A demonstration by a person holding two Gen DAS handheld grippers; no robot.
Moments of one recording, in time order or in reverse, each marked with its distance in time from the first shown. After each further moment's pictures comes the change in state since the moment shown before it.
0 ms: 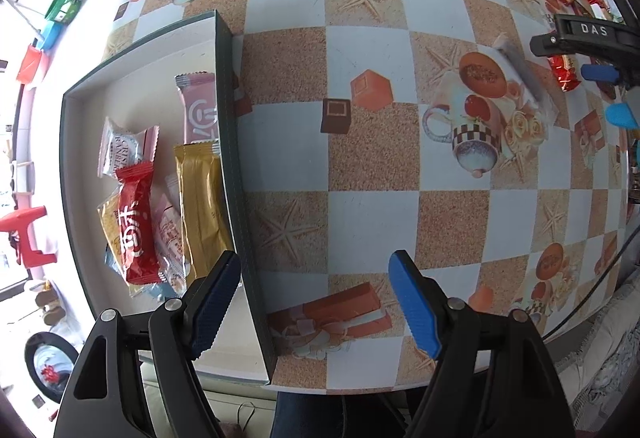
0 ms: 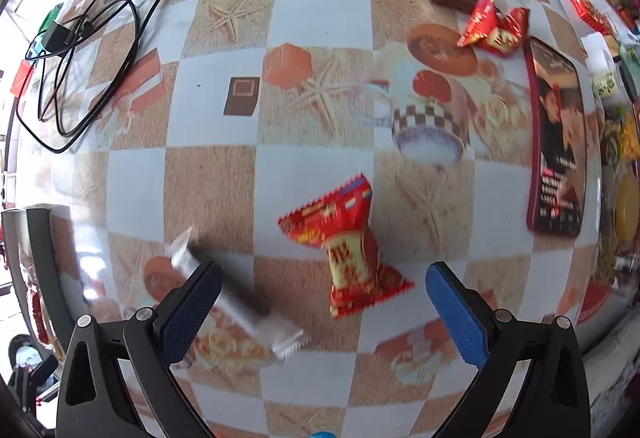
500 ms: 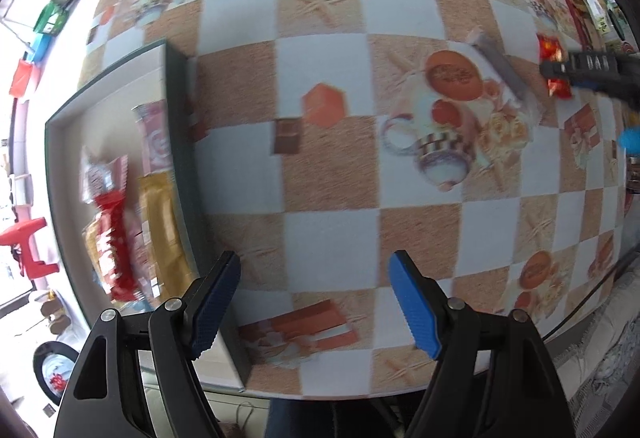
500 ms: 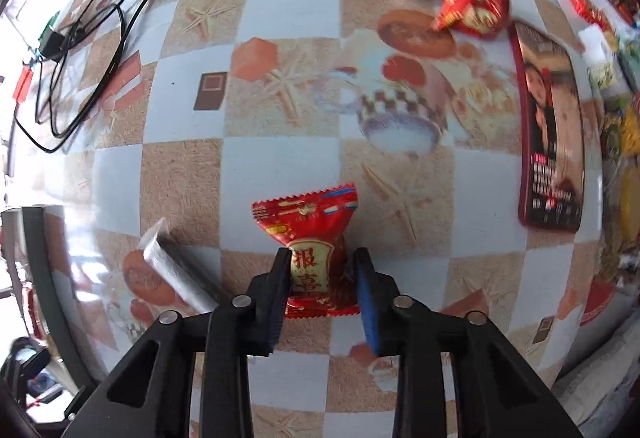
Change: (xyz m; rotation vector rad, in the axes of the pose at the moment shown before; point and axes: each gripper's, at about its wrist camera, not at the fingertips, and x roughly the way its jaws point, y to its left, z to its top) left arm 0.002 -0.052 0.030 0.047 0.028 -0.017; right arm 0.018 -0.026 -0.017 0.045 -0.017 0.033
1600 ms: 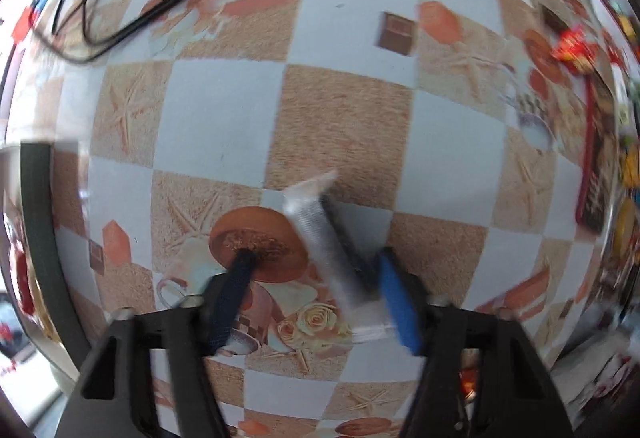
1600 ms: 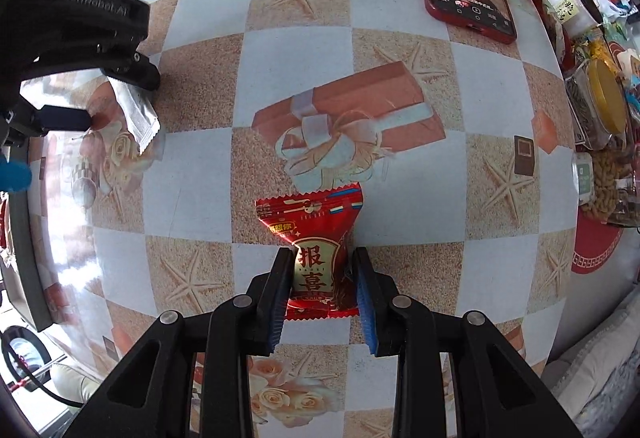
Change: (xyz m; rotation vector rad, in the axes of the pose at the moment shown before) left arm 0.032 -0.148 0.133 -0.183 0.000 -0.064; right arm 0.012 -0.052 -0.112 0.002 0.010 -0.041
